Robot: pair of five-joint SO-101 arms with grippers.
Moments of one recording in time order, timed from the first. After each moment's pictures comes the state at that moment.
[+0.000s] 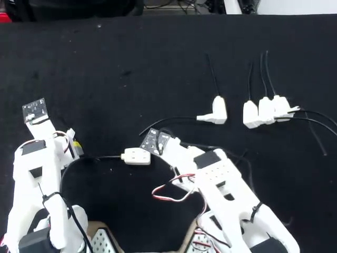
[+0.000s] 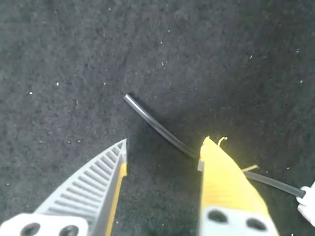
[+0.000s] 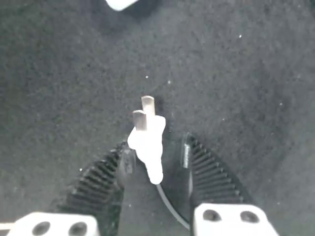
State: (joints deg) left arm -25.8 -32.2 61.6 48.8 1.6; right arm -23.1 -36.3 70.7 53.5 38.0
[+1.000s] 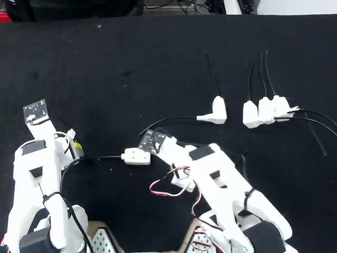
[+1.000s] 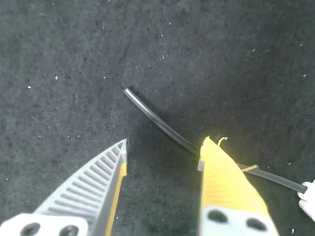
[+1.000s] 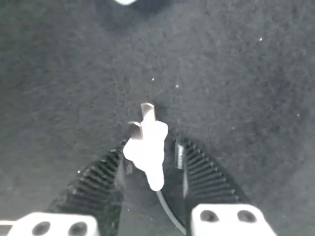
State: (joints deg) left arm -25.8 -32.2 61.6 50.0 1.6; right arm -23.0 -26.4 67.5 51.3 40.0
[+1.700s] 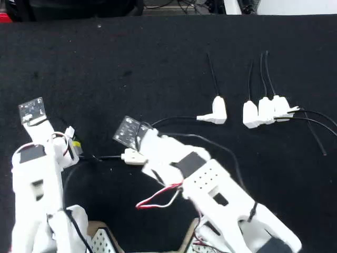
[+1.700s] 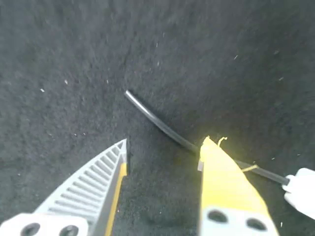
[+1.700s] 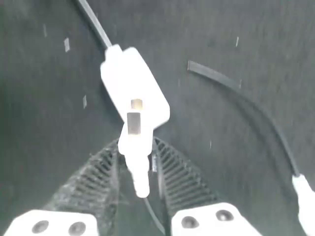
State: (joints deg) left arm -25.4 -46.5 64.3 54.5 1.6; right arm -38.9 -37.7 61.2 45.2 21.8
